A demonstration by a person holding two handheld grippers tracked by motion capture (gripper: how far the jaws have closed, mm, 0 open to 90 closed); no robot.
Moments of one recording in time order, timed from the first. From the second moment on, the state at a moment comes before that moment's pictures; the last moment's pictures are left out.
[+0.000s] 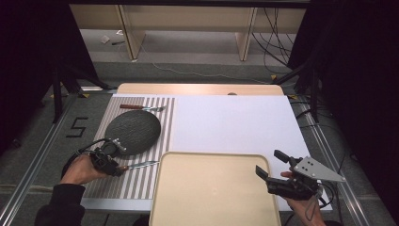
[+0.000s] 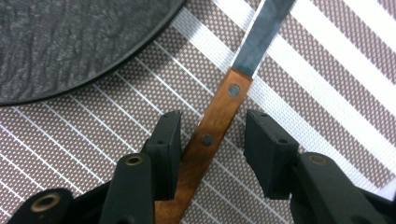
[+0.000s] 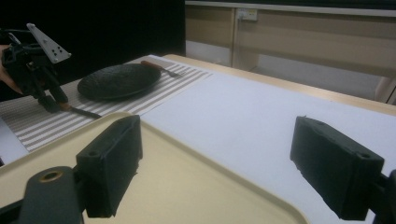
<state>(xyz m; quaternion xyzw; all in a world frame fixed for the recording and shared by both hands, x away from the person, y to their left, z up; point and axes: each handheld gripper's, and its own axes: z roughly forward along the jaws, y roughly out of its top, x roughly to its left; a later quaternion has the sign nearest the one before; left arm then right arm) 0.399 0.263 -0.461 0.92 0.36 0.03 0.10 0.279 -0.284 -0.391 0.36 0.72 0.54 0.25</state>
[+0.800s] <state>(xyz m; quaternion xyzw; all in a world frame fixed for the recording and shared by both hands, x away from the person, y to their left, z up) 0.390 0.247 -0.456 0.95 0.31 0.04 0.09 0.279 -0.284 -0.391 0.36 0.72 0.54 0.25</state>
